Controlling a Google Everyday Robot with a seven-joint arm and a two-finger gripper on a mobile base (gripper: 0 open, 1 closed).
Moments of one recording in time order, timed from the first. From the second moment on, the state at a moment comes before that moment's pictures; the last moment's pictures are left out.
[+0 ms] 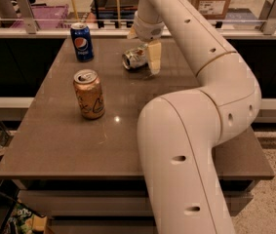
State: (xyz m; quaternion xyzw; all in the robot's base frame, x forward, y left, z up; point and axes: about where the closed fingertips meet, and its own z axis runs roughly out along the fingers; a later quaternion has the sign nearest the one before) arm 0.777 -0.028 0.843 -0.84 0.52 -0.05 0.13
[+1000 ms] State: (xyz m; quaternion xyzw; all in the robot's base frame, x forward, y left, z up) arm 0.787 -0.021 0.832 -0.85 0.51 -0.05 0.14
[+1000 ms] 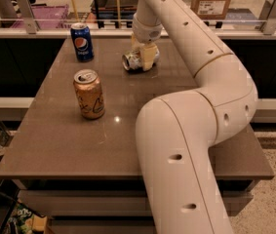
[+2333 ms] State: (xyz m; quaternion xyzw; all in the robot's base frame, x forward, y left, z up) arm 0.789 -0.021 0.840 -0.84 0.51 -0.05 0.16
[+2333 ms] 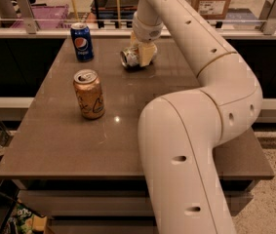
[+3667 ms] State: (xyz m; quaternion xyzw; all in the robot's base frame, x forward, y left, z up) arm 0.752 -0.042 0.901 -0.81 0.52 -0.02 0.27
